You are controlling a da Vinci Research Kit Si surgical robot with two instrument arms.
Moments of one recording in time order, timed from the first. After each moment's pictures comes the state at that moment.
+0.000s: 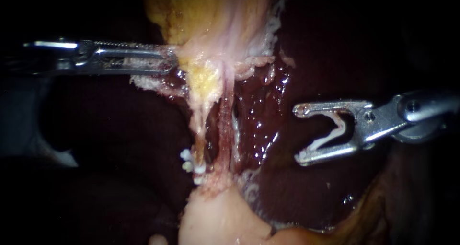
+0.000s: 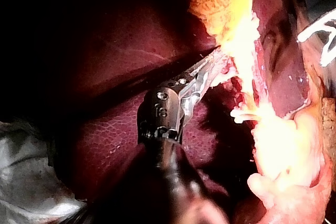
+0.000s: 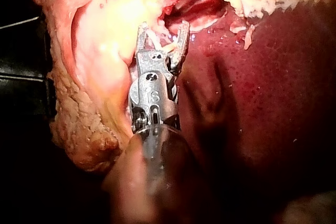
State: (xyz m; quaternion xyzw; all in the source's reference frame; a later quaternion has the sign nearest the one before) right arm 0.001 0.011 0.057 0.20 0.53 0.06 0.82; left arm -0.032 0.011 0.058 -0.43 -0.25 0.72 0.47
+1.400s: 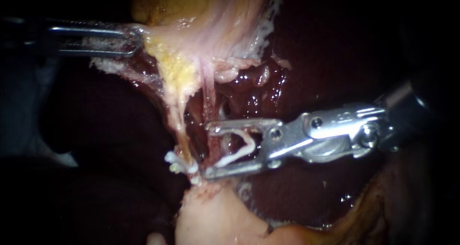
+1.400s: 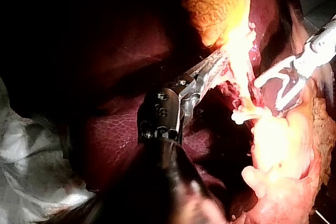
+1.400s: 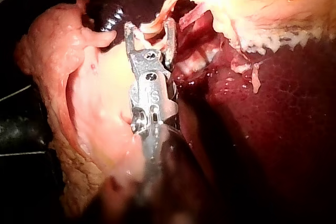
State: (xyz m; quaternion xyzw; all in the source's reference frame) right arm 0.016 0.008 0.061 0.26 0.54 0.10 0.79; left arm -0.027 0.013 0.049 -0.44 -0.24 0.72 0.48
